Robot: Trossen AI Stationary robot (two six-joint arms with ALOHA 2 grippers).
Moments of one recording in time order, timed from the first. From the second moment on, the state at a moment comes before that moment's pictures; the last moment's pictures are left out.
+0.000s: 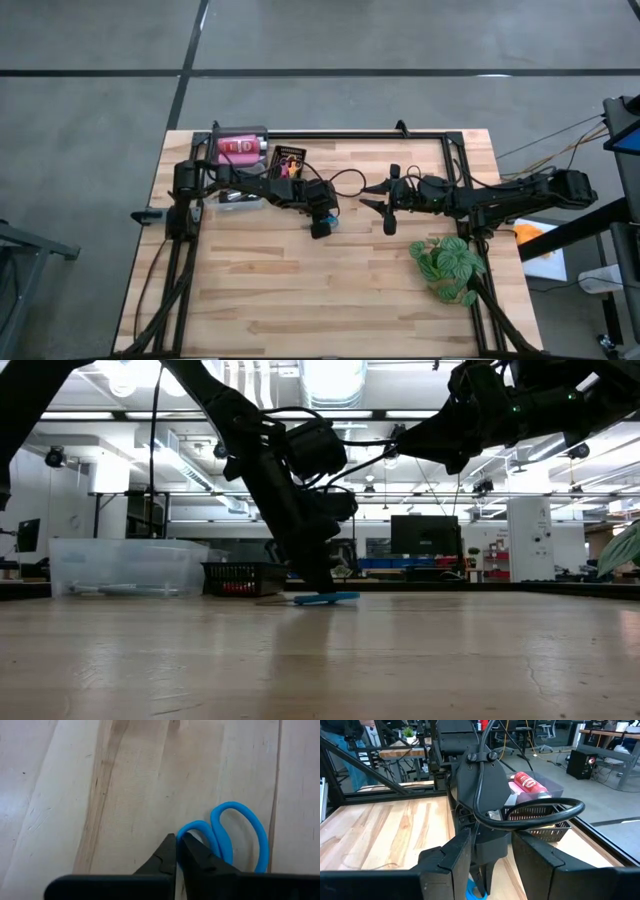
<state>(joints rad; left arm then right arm) 0.15 2.03 1.19 -0.22 -0.03 -0.03 -0.07 1.12 0.40 0.57 0.11 0.07</state>
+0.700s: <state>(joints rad) 0.15 1.92 1.19 -0.28 -0.13 -0.18 -0.07 1.12 0.41 0.57 0.11 0.07</state>
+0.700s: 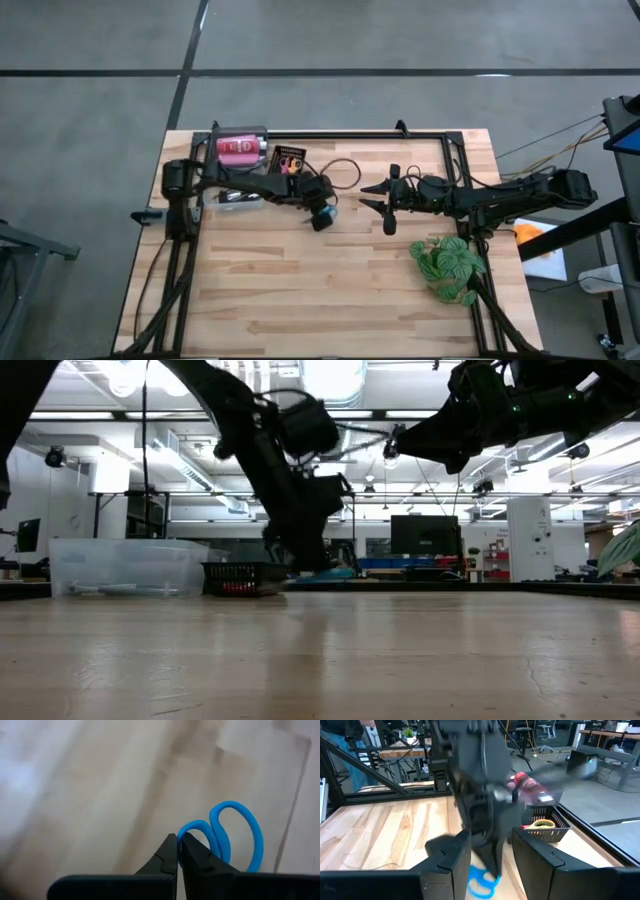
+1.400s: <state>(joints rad) 0.27 1.69 1.19 -0.48 -0.65 -0.58 -0.07 1.12 0.41 0.57 0.11 0.07</state>
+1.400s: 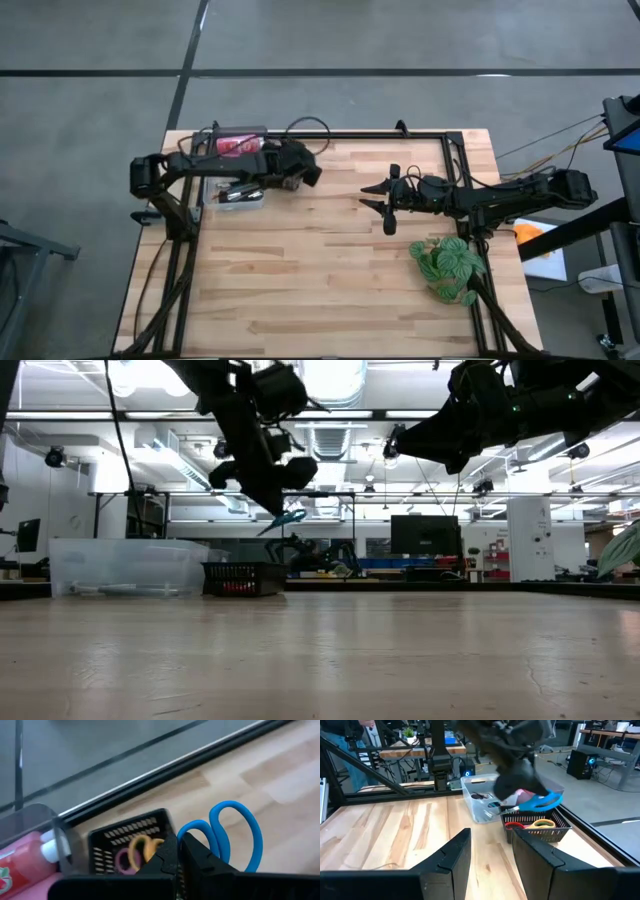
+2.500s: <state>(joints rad) 0.52 1.71 0.99 -0.39 -0.37 -0.66 -0.07 1.12 0.41 0.57 0.11 0.07</state>
